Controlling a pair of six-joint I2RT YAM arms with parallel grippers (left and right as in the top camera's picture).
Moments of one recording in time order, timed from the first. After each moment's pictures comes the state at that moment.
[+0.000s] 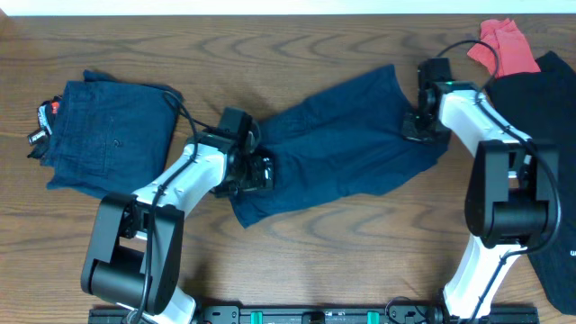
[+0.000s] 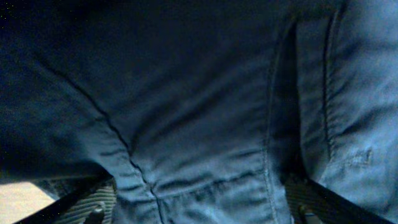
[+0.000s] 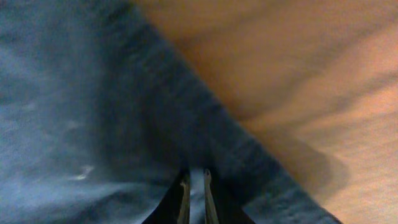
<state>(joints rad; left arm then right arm) -0.30 1.75 0.97 -0.70 0.23 -0.39 0.02 2.07 1.39 -0.76 0.09 0.31</state>
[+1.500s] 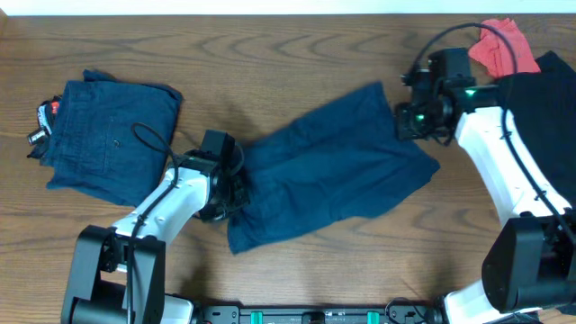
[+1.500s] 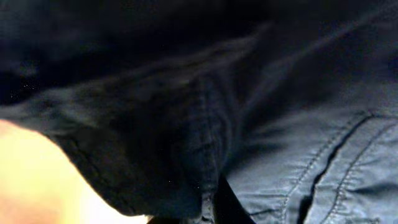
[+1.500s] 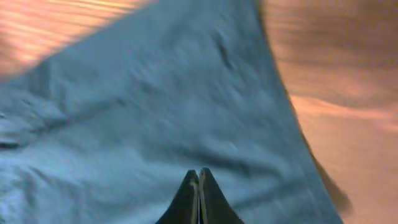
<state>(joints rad) -0.24 1.58 0.81 -0.80 0.16 -0.61 0.13 1.71 1.33 -0.81 -0.25 0.07</state>
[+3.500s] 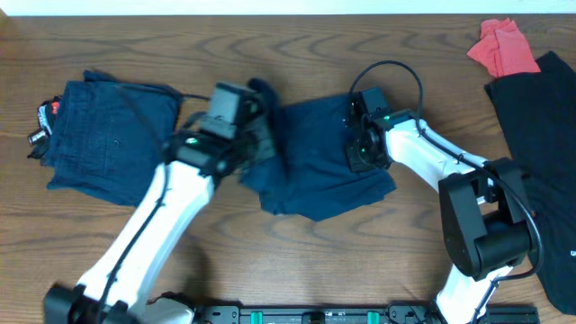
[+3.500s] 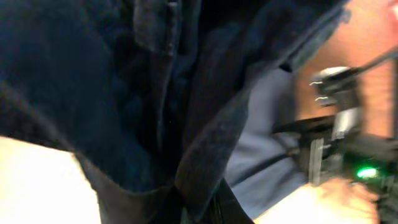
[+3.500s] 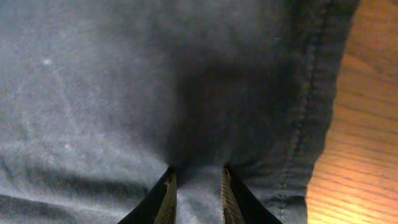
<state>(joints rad) -0.43 1.46 1.17 -0.68 0.18 -0.68 0.38 1.94 1.18 -0.63 -0.05 0.12</state>
